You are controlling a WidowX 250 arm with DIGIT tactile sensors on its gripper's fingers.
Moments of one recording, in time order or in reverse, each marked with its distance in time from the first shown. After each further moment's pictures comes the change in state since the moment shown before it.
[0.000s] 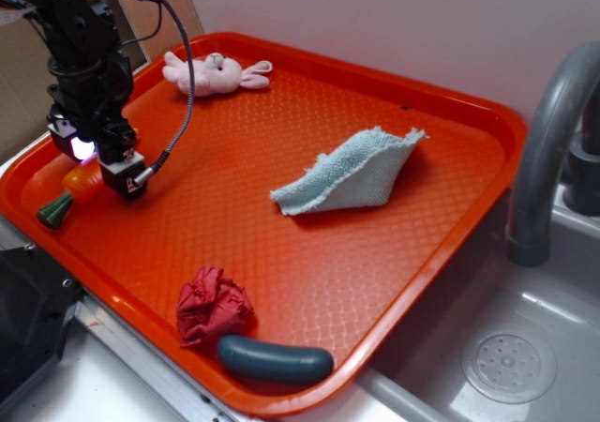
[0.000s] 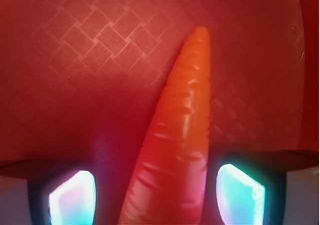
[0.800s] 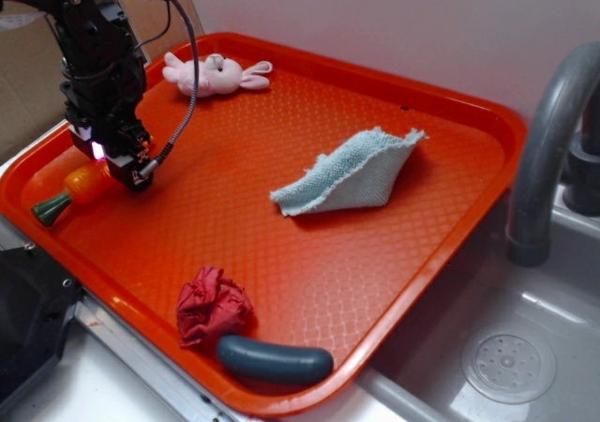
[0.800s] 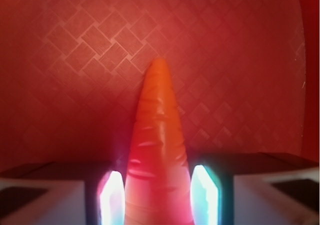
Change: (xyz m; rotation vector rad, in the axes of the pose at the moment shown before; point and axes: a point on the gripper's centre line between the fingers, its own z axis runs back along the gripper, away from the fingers) arm -0.002 -0.005 -0.009 0.034 -0.014 -0.004
